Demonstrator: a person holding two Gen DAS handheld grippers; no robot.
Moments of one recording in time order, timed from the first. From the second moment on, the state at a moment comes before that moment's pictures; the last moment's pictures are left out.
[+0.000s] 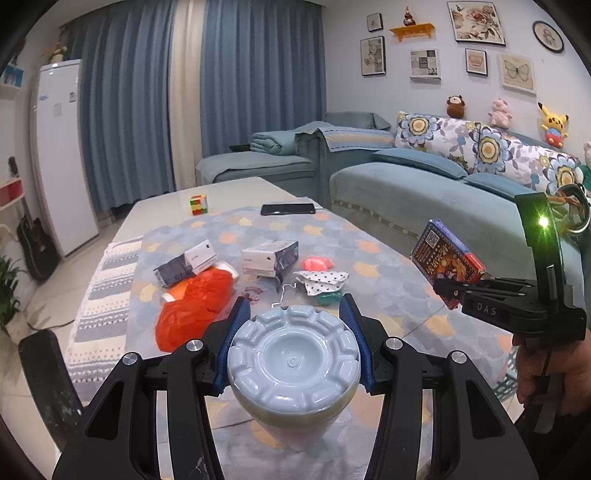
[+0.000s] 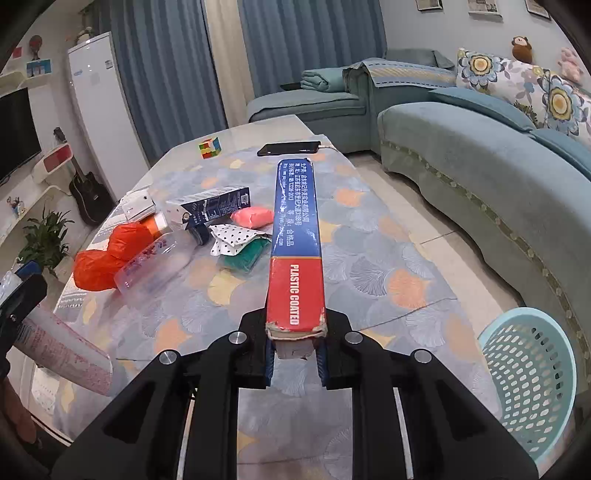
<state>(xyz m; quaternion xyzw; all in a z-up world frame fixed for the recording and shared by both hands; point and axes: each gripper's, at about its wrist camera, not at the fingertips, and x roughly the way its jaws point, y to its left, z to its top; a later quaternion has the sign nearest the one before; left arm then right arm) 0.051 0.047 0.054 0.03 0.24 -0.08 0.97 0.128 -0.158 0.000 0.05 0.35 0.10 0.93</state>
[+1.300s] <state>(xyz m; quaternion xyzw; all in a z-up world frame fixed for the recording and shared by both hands) 0.091 -0.184 0.057 -0.02 0.28 -0.34 0.90 0.057 -0.419 -0.058 0.22 0.42 -0.10 0.87</state>
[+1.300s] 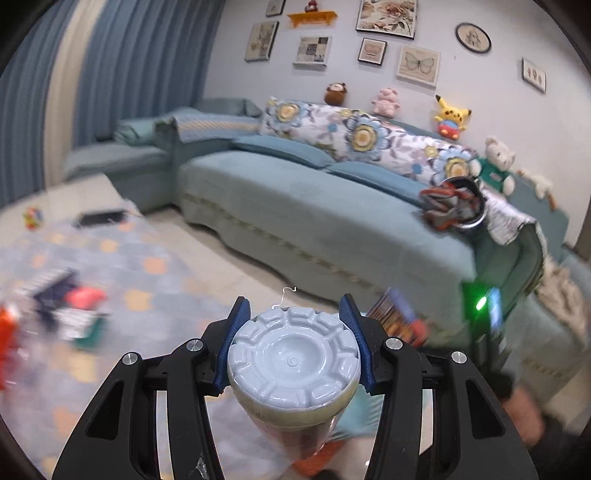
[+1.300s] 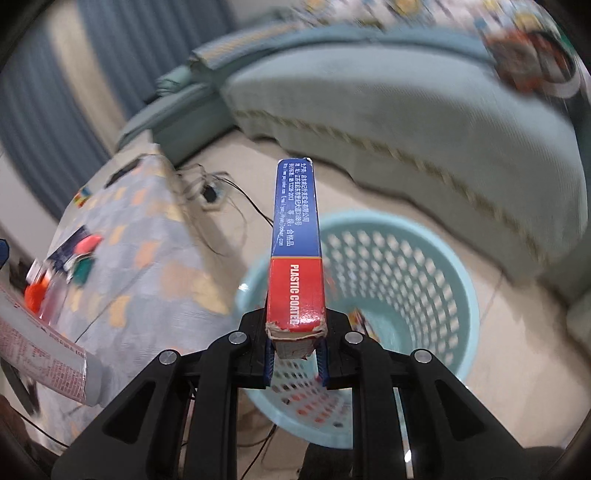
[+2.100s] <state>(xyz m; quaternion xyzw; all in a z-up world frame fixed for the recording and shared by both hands) 0.126 -0.267 0.007 0.00 0.37 -0.36 0.86 0.052 -0.463 -0.089 0.32 0.44 -0.15 0.82</state>
